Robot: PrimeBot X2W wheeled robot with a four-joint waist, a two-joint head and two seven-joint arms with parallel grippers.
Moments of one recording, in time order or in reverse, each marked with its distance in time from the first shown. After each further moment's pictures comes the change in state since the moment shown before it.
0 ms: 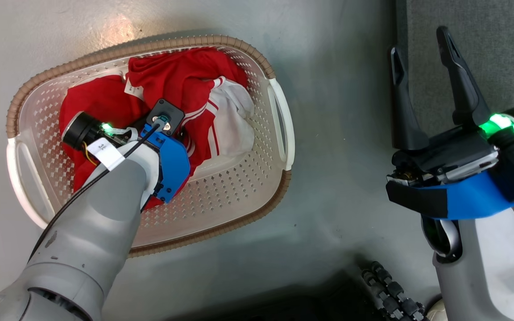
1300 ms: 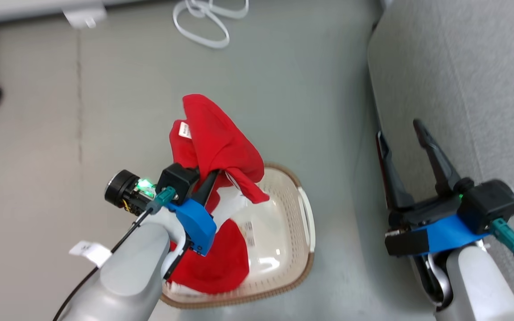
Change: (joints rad) left arm 0.342 0.067 0.095 -0.450 -0.089 -0.005 -0.225; right arm 0.166 -0.036 -0.006 0.174 0.028 0.000 0.000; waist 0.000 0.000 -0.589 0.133
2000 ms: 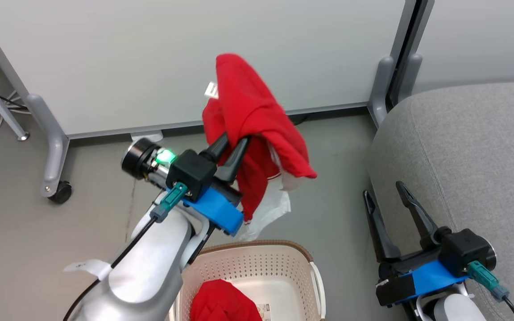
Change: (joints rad) left arm 0.096 -0.026 0.147 -0.399 0.138 0.012 0.000; right arm 0.166 0.026 0.018 0.060 0.019 0.000 0.000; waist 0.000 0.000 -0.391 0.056
